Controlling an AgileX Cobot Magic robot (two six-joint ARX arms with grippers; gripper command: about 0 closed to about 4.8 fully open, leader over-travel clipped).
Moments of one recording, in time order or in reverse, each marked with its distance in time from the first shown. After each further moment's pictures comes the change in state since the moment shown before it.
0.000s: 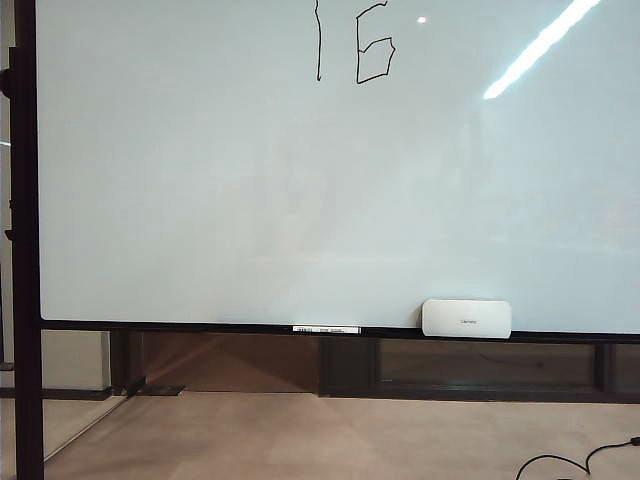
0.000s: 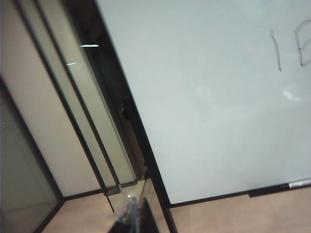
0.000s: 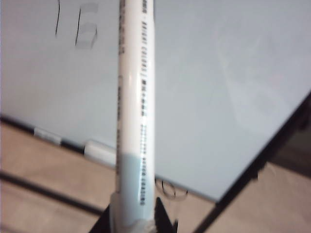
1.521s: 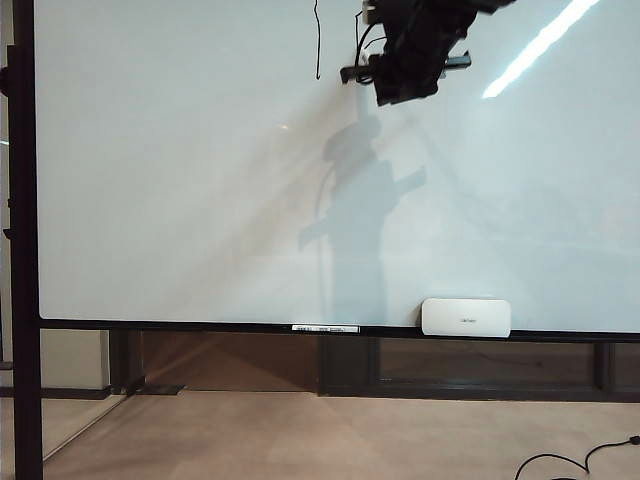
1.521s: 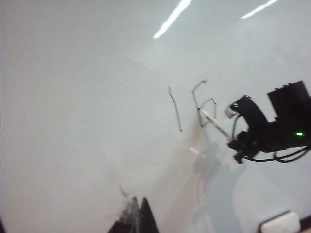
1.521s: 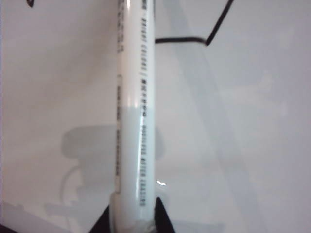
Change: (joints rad) left arm -0.016 0.323 -0.570 1.020 0.375 -0.133; right arm -0.002 1.477 0.189 1.246 -0.133 0.157
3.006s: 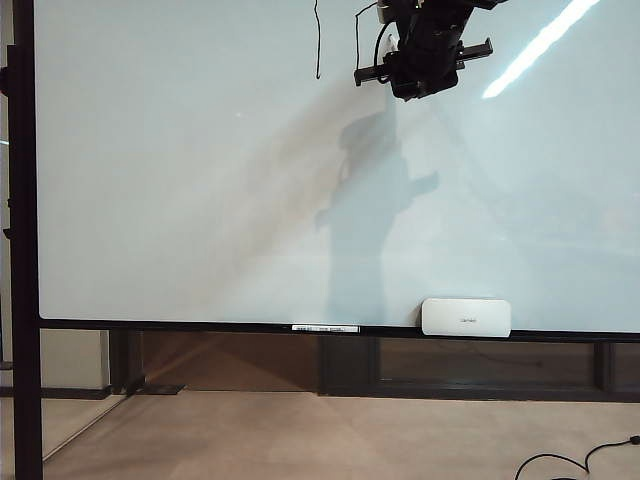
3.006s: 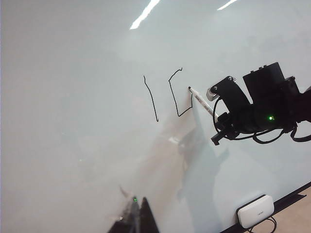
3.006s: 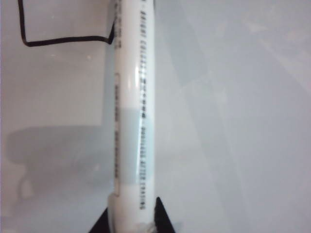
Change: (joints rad) left arm 0.000 0.081 0.000 0.015 0.095 0.000; right arm 0.001 0.004 0.003 0.013 0.227 0.004
